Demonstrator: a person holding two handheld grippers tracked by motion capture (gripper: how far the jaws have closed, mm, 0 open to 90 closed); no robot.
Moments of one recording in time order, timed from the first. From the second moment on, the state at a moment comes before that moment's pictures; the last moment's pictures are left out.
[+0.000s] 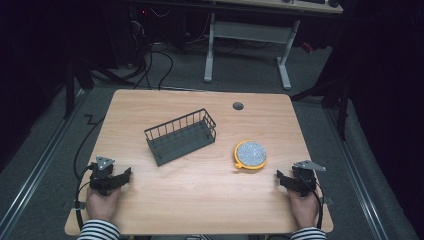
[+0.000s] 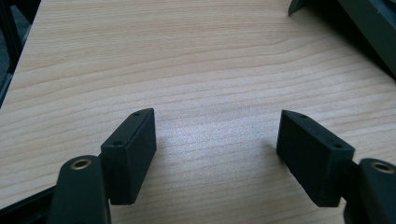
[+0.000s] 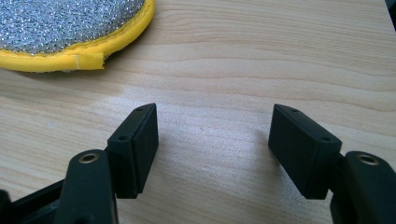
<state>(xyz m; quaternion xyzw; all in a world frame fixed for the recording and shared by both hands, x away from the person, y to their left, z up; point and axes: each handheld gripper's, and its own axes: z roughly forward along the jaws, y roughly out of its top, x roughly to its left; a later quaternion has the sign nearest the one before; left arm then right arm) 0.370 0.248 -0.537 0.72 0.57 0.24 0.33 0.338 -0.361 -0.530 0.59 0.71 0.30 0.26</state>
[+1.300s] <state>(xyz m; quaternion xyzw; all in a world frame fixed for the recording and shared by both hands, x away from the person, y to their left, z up) 0.374 0.260 -0.524 0.69 0.59 0.18 0.36 0.341 -0.356 -0.530 0.58 0.71 0.30 0.26</state>
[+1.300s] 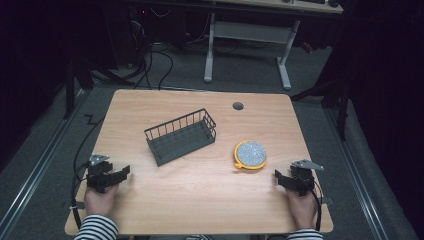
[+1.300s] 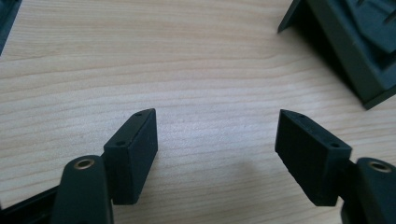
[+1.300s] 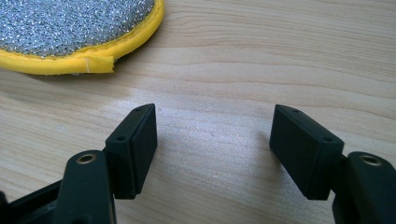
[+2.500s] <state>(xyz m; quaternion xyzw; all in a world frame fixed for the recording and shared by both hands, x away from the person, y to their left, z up) 0.432 0.186 -0.437 0.73 0.52 0.17 0.41 0.341 -0.356 -0.530 0.58 0.72 0.30 0.25</state>
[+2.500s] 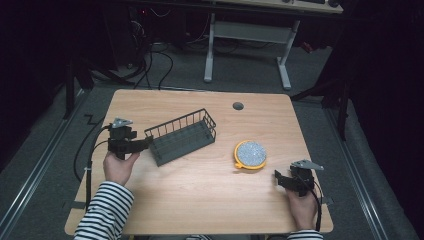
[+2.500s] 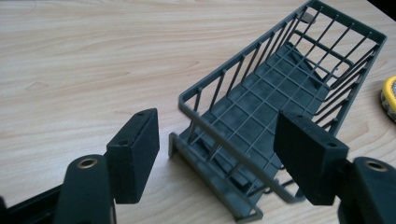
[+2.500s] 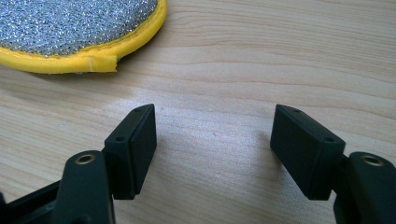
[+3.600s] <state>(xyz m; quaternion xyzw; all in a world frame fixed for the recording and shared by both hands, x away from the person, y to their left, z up) 0.451 0.143 -0.453 0.77 0.49 0.18 0.36 0.341 -0.356 -0.530 0.58 0.72 0.30 0.25</state>
